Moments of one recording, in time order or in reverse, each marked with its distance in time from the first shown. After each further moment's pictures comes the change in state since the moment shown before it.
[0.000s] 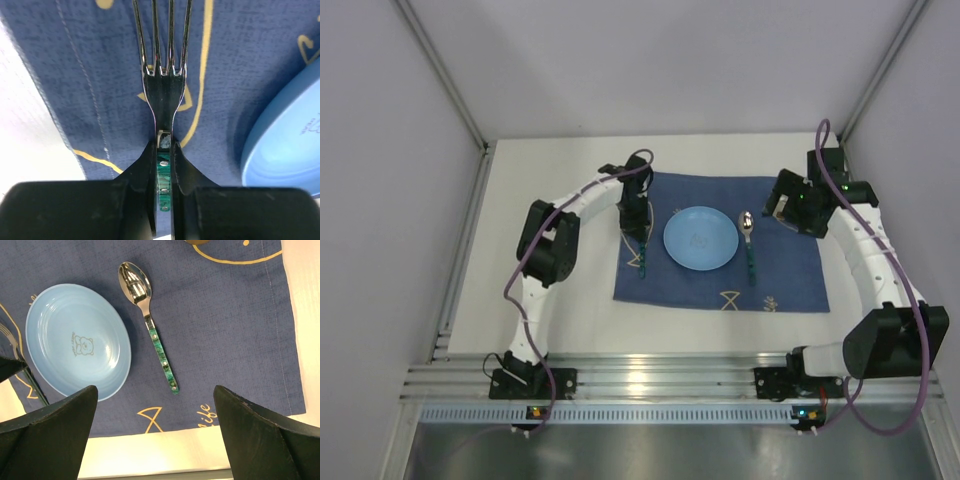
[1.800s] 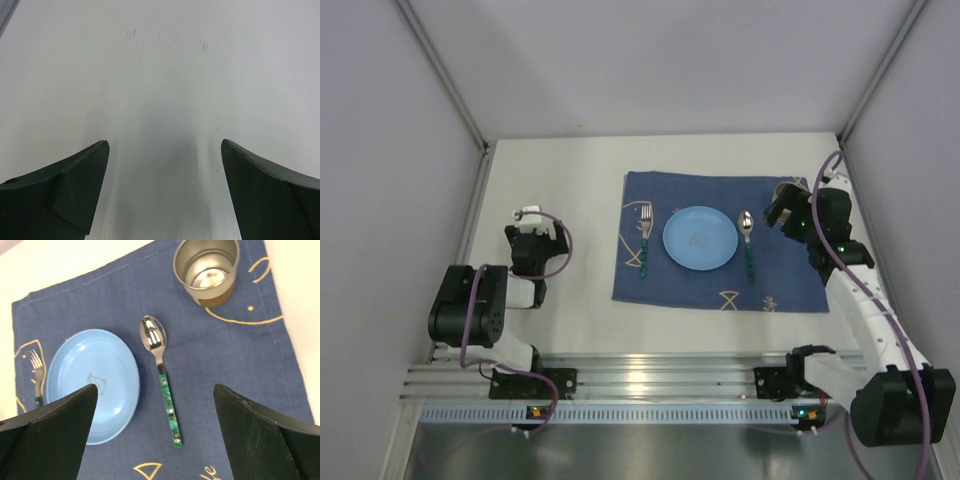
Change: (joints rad) left arm 0.466 -0.683 -1.500 1.854 -0.253 0.452; right arm 0.007 -0.370 -0.498 0.562 0.041 -0.033
